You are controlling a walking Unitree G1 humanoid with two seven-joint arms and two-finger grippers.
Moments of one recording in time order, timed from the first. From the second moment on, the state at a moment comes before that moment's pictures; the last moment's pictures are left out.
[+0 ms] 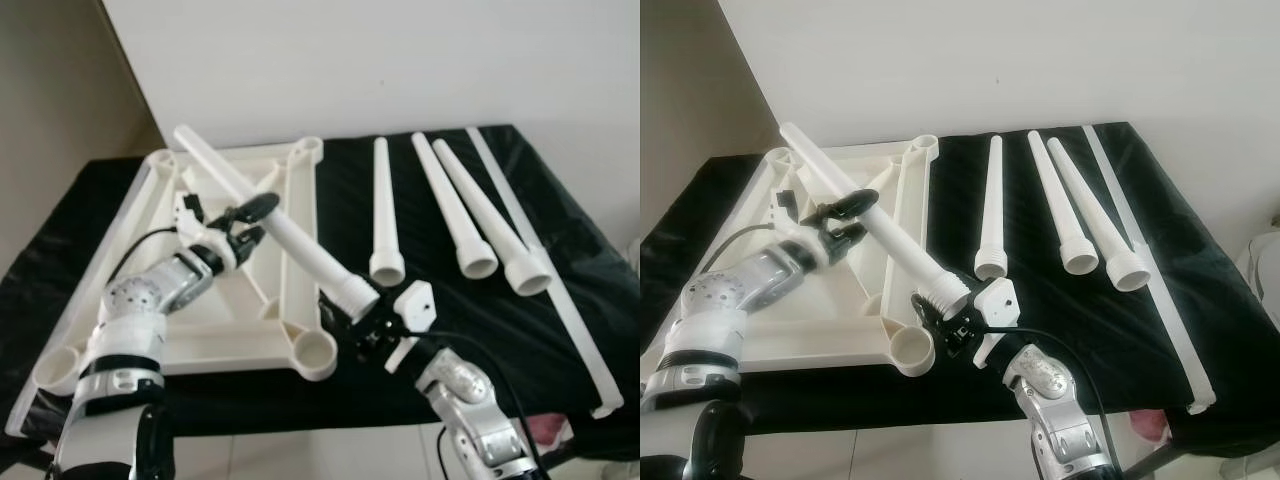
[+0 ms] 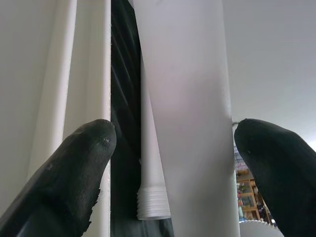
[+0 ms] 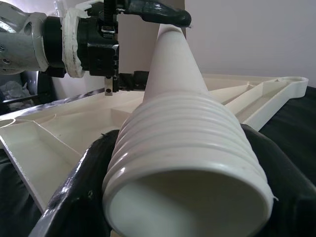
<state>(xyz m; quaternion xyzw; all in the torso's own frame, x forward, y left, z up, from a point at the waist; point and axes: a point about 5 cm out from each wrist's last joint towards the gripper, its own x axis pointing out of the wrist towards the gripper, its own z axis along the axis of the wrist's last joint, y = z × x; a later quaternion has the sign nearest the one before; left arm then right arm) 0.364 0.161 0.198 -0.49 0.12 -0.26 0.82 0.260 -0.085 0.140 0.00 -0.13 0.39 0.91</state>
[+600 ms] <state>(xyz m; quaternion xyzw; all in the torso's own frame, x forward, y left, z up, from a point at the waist) 0.365 0.165 0.200 -0.49 0.11 -0.25 0.82 0.259 -0.084 0.137 0.00 -0.13 0.39 0.91</state>
